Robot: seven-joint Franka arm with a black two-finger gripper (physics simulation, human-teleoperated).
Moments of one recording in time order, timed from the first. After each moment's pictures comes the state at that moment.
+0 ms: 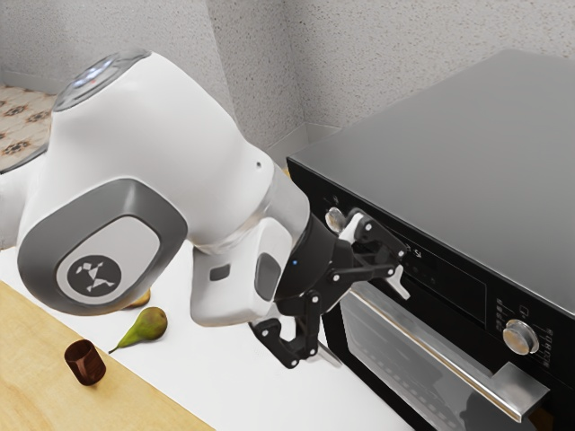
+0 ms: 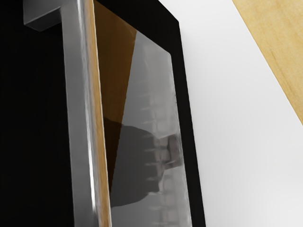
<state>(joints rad) -0.69 -0.37 0.17 -2.02 -0.01 2.13 1.50</state>
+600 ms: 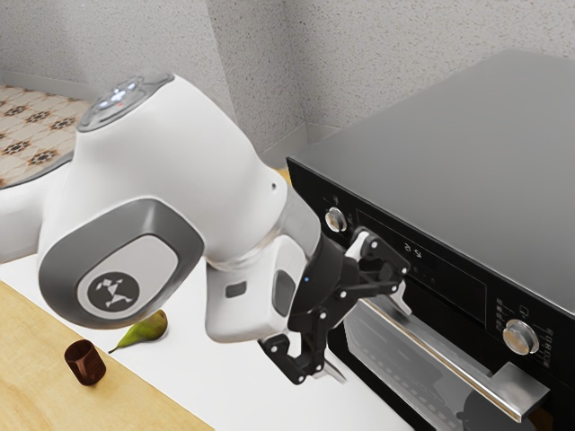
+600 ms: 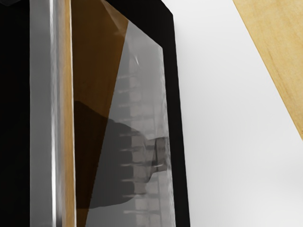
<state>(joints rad) -0.69 -0.35 0.17 -2.05 0.00 2.14 1.45</state>
